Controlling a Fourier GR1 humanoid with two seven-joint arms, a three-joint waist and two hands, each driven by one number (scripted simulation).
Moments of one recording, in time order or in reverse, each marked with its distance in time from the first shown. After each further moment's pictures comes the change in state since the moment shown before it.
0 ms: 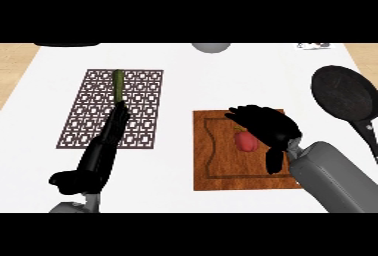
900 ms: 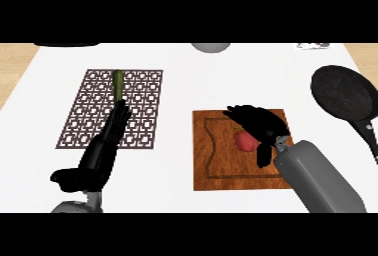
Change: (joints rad) left arm 0.003 -0.067 0.064 -0.001 -0.064 -0.065 0.022; right arm 0.026 0.194 -0.177 0.232 0.254 -0.048 -0.144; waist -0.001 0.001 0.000
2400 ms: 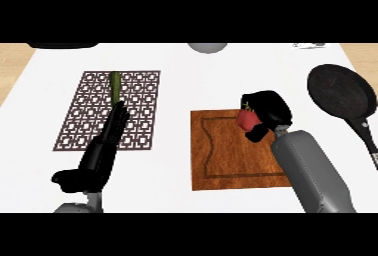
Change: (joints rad) left arm 0.016 -0.046 0.047 0.010 -0.049 -0.035 -0.012; right arm -0.062 0.125 -0.269 0.186 0.183 -0.328 0.062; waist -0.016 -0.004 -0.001
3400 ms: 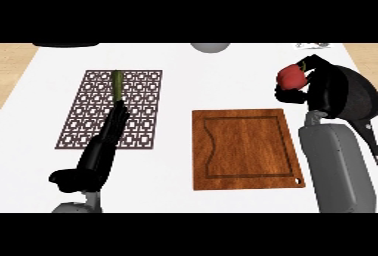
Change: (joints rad) left arm -0.002 0.000 0.012 -0.005 0.001 -0.027 0.005; right arm 0.012 0.032 -0.327 -0.281 -0.081 -0.365 0.409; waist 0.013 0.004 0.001
